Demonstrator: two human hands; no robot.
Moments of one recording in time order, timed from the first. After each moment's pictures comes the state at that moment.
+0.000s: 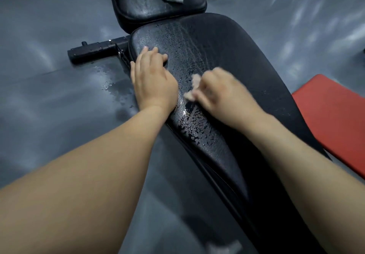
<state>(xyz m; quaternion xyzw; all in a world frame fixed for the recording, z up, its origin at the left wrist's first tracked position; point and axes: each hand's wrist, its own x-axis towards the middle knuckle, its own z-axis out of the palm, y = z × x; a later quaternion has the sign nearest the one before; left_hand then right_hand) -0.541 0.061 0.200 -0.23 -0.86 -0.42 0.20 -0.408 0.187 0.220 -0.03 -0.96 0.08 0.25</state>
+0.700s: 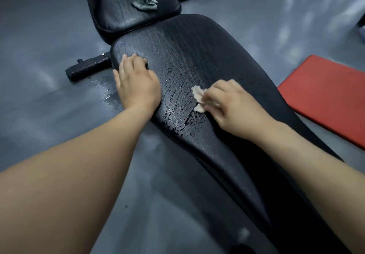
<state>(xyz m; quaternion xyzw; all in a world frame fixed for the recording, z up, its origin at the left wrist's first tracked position) -0.526 0.061 0.217 -0.23 -0.91 -0.32 0.16 -0.331 0.204 0.207 -0.04 -0.97 0.09 0.22</state>
